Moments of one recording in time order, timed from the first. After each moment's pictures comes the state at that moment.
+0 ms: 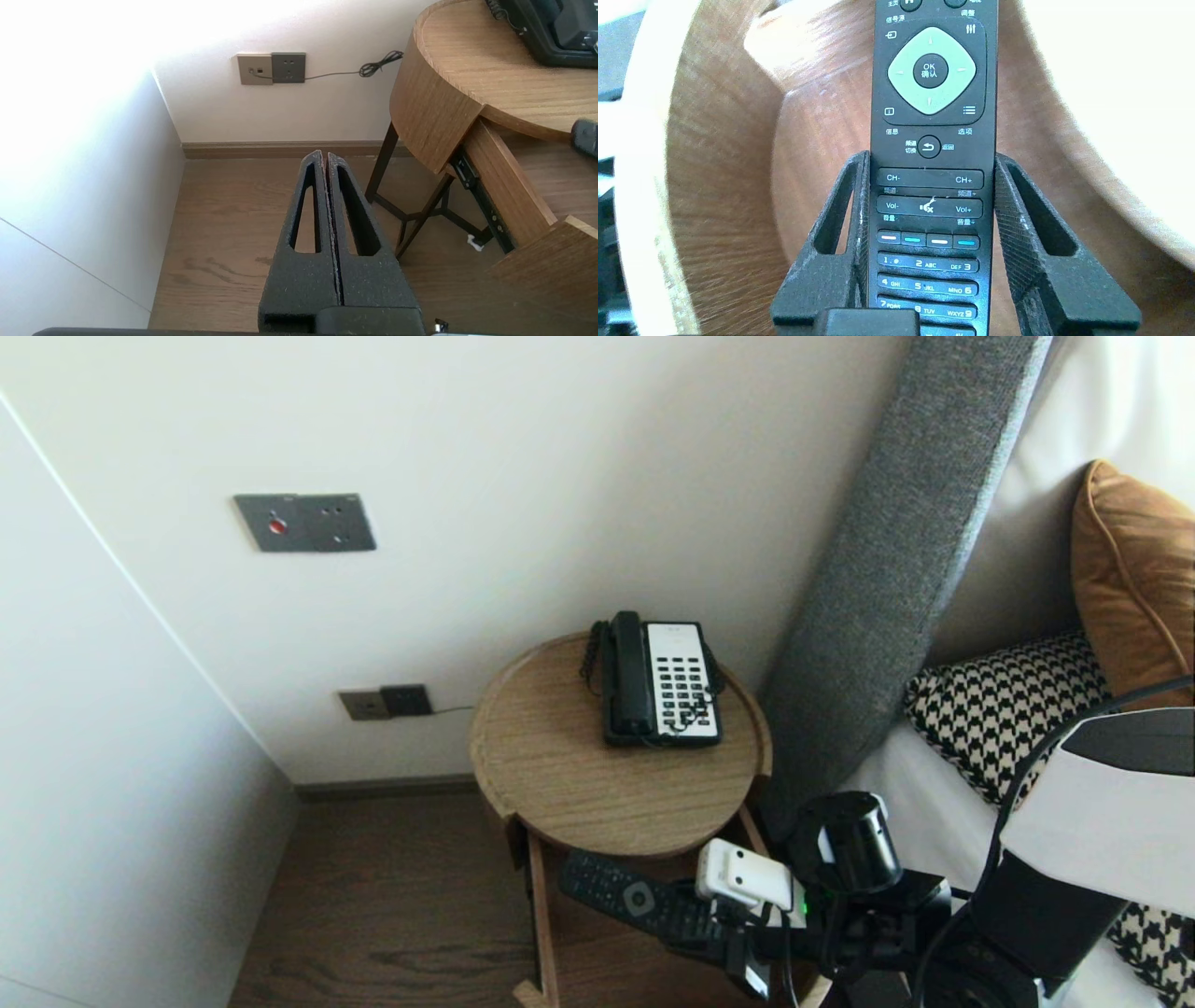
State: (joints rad) left arm -0.01 0.00 0.00 -0.01 0.01 -0.02; right arm 0.53 2.04 -0.49 -1.01 0.50 -0.60
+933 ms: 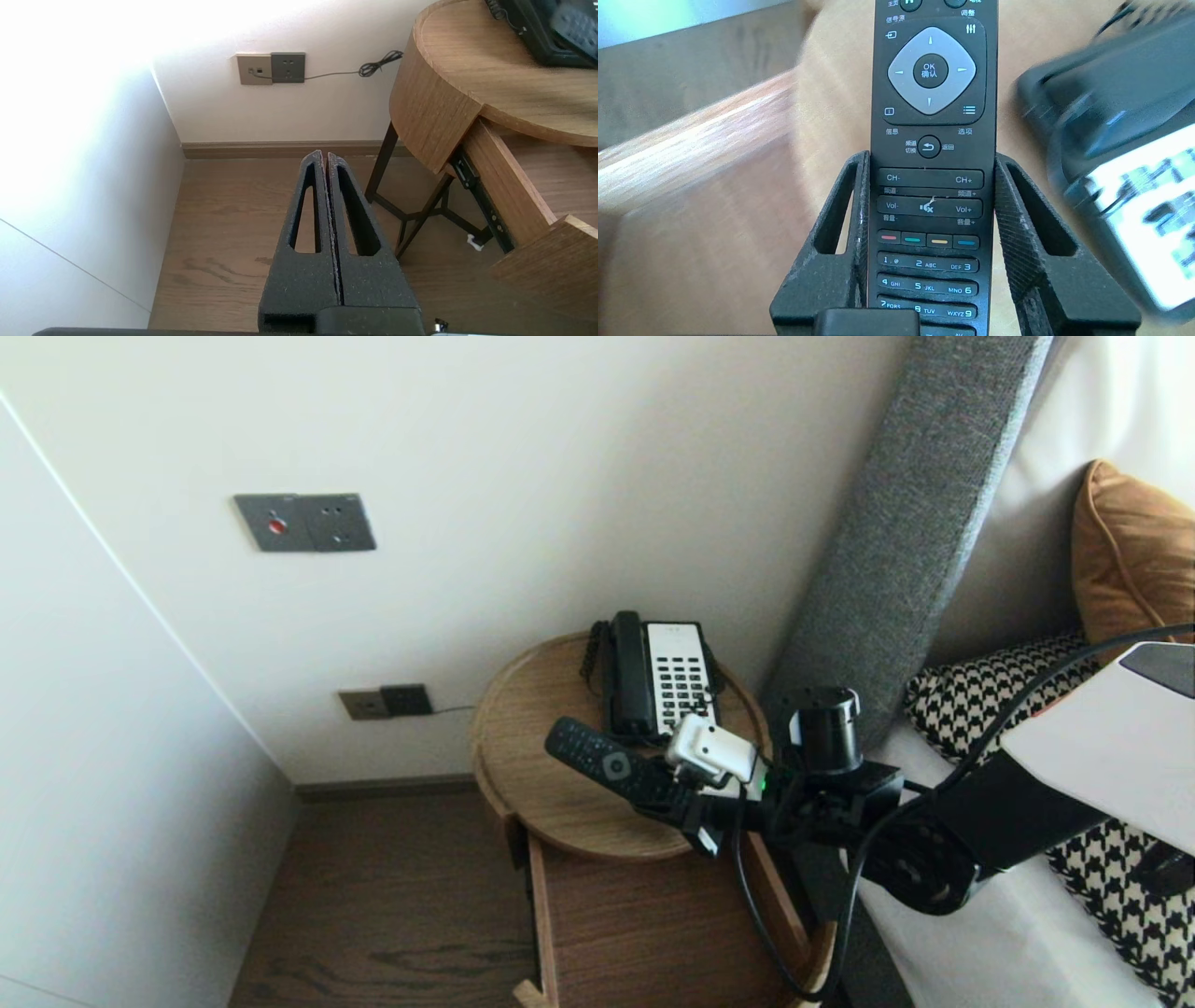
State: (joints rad) left arm -0.01 0.00 0.00 -0.01 0.01 -0.02; right arm 0.49 2.04 -0.88 -0.85 0.43 -0.61
